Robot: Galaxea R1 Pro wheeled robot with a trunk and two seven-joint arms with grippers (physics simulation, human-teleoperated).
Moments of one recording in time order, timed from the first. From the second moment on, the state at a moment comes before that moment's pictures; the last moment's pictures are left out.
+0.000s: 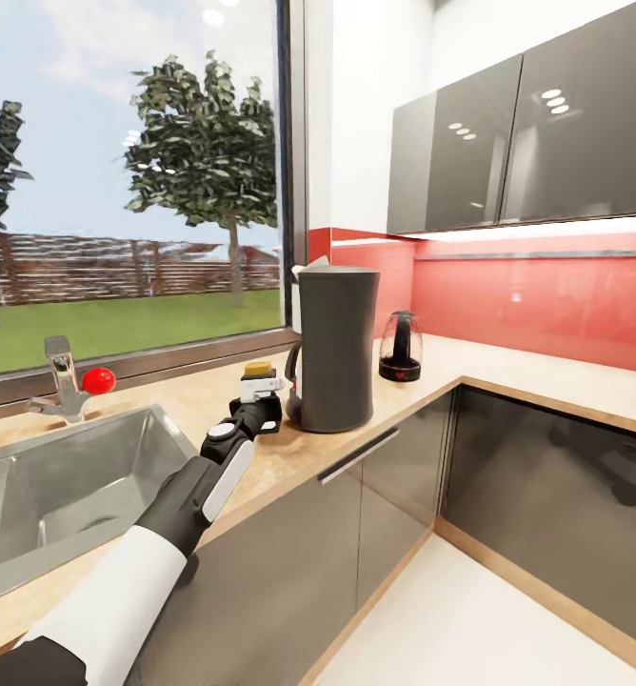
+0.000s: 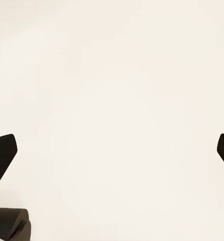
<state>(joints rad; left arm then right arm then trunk) -0.81 -0.05 -0.37 -1.01 0.41 0.30 0.29 -0.14 -0.33 0.02 -0.09 -0.01 -0.29 0.25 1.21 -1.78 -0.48</state>
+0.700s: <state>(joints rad) -0.81 -0.05 -0.37 -1.01 0.41 0.30 0.29 -0.14 -0.33 0.02 -0.09 -0.01 -0.29 0.25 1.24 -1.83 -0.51</state>
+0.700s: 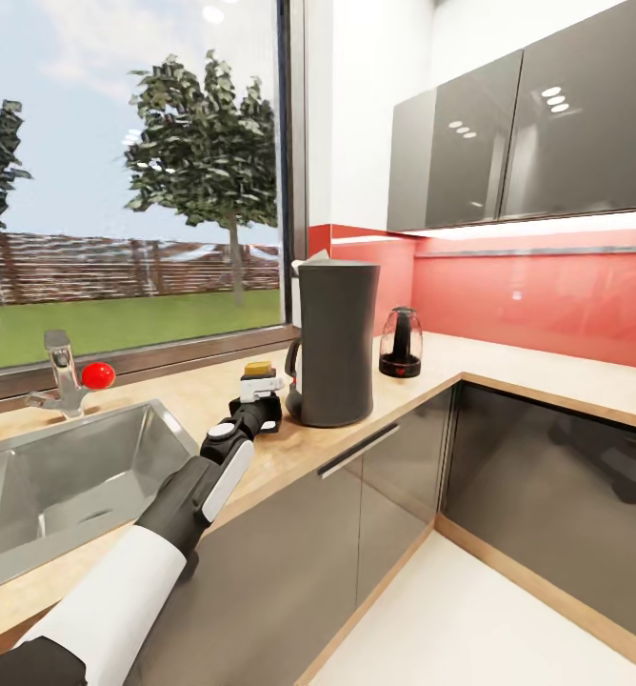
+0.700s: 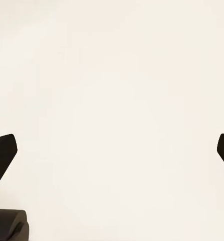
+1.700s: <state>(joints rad) -0.81 -0.05 -0.37 -1.03 0.39 0.30 0.29 -0.14 -0.33 0.02 -0.09 -0.01 -0.29 0.25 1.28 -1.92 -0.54</state>
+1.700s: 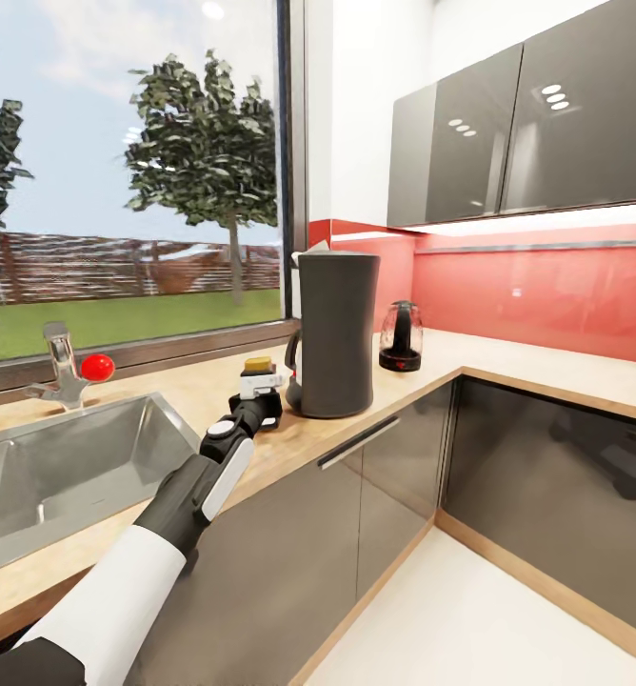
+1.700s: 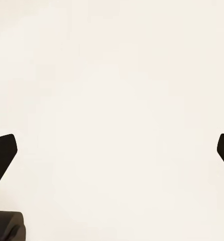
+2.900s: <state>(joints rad) -0.81 -0.05 -0.37 -1.01 0.40 0.30 0.29 -0.14 -0.33 0.02 -0.09 -0.01 -0.29 0.25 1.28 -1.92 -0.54</state>
